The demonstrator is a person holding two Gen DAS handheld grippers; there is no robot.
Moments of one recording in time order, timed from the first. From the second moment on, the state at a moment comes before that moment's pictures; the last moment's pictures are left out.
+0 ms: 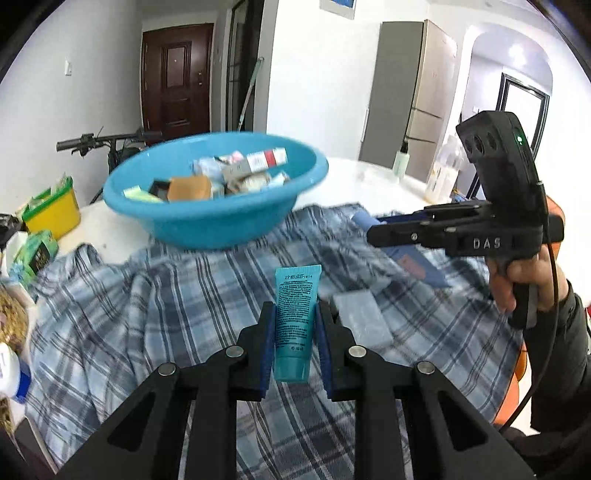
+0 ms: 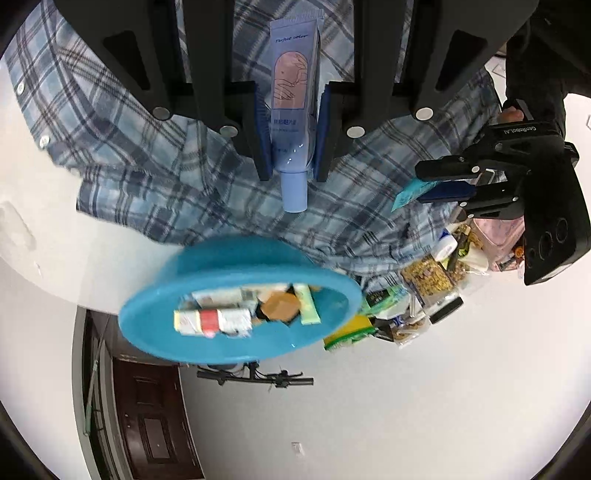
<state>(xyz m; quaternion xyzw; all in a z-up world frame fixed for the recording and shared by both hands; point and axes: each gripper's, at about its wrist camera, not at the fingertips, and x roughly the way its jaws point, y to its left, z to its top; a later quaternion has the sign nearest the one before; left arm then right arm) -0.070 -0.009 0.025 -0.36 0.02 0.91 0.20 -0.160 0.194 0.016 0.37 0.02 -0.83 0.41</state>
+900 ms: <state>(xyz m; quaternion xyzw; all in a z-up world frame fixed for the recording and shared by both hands) -0.165 -0.032 0.139 -0.28 -0.01 0.95 0.16 -0.241 0.145 0.126 0.30 0.01 -0.85 0.42</state>
